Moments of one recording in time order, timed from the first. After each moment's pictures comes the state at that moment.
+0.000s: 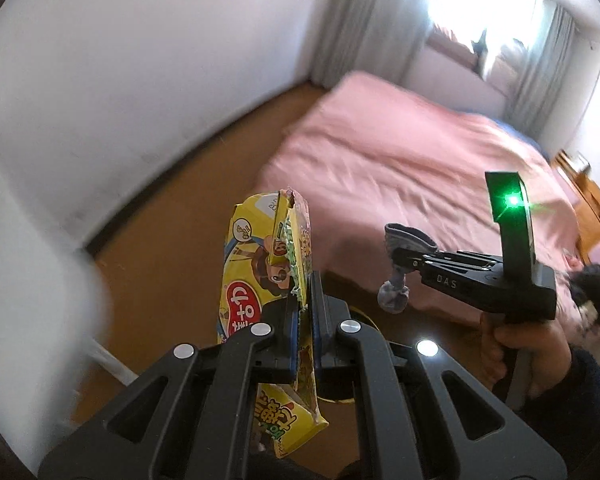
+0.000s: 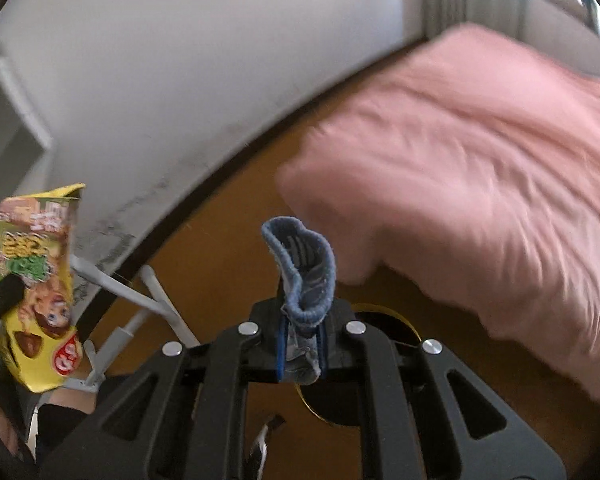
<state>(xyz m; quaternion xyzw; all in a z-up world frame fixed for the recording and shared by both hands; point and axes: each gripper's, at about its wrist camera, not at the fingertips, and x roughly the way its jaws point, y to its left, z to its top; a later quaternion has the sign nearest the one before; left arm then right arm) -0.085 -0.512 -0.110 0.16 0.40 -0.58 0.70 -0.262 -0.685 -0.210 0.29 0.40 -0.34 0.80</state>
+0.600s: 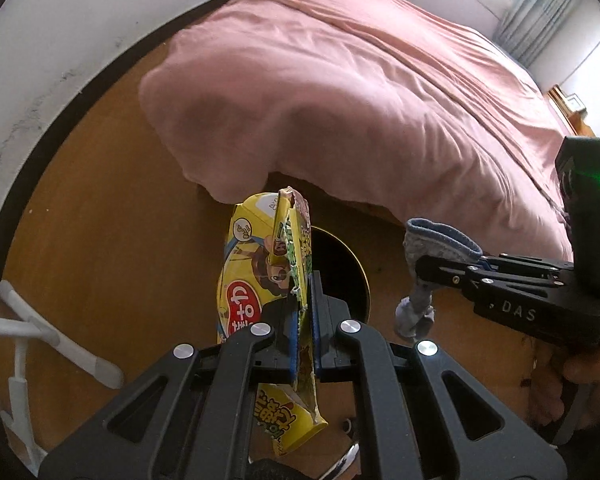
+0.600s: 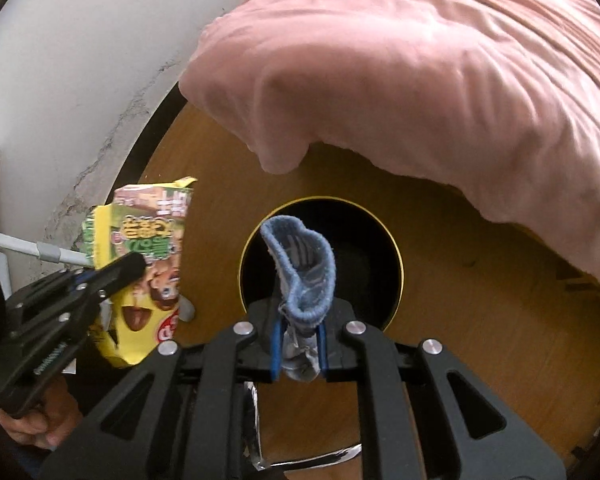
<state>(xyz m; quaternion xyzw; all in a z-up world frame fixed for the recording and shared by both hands) -0.157 -0.627 -0.275 0.24 0.50 -0.59 0.59 -0.330 -0.702 -0.314 0.41 0.46 -0.33 0.71</state>
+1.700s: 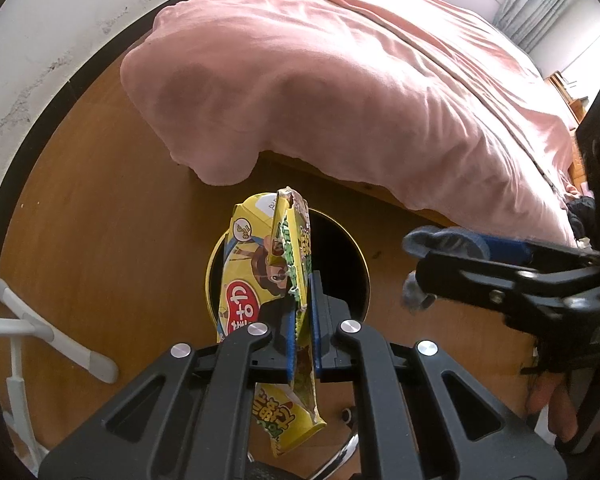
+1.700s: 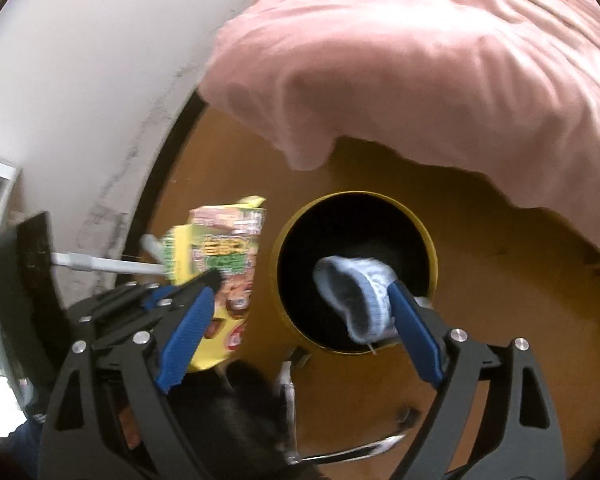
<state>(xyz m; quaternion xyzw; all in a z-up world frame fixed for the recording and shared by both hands) -0.167 -0.629 -0.293 0.26 0.52 -0.58 0.57 -0.317 -0.708 -0.309 0.43 0.44 -0.31 0.72</state>
